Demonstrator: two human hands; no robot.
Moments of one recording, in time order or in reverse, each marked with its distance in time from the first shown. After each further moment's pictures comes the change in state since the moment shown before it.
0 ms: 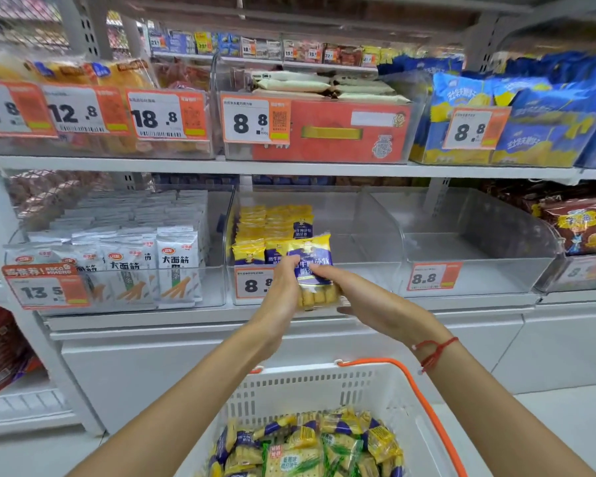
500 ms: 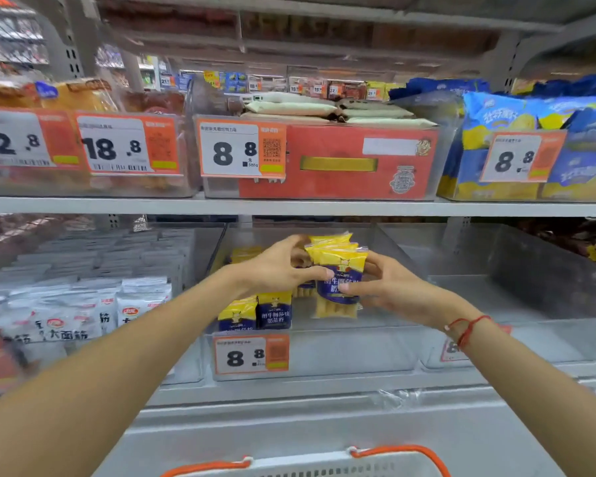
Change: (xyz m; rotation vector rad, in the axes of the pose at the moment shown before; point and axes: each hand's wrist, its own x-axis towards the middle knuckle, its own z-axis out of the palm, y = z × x) left_hand 0.136 0.077 -0.017 0.727 -0.307 0.249; right_hand 0.104 -0.015 -0.102 0.022 0.057 -0.291
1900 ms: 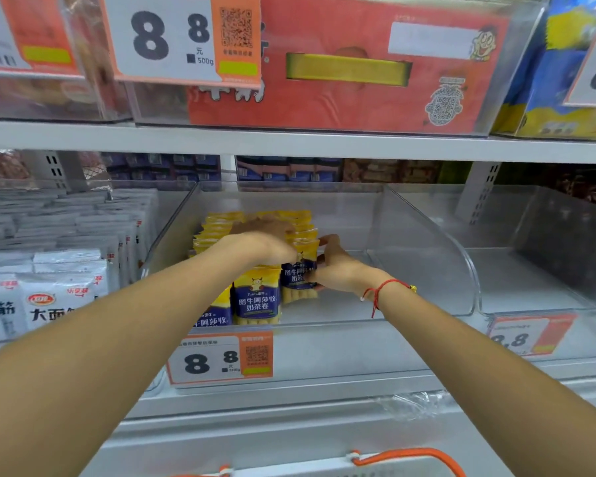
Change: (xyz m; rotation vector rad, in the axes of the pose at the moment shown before) left_hand 0.104 -0.064 0.014 0.796 0.013 -0.264; right_hand 0.129 0.076 0.034 -0.421 0.068 0.246
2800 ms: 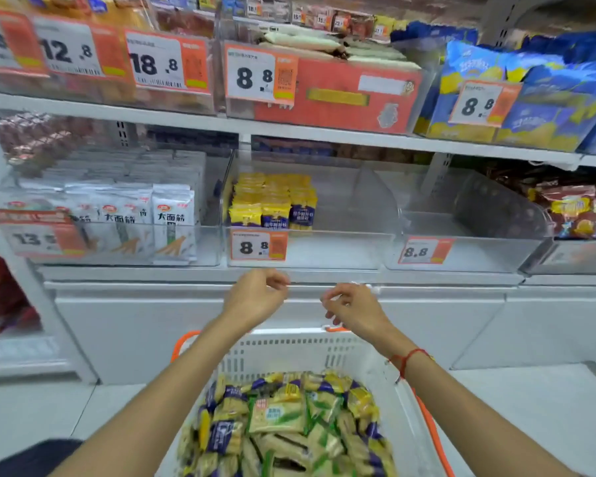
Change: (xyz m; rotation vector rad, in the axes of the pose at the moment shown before) left_hand -0.253 0.002 0.077 -0.798 0.117 -0.075; right_hand -0.261 0.038 0.050 0.105 0.141 -0.013
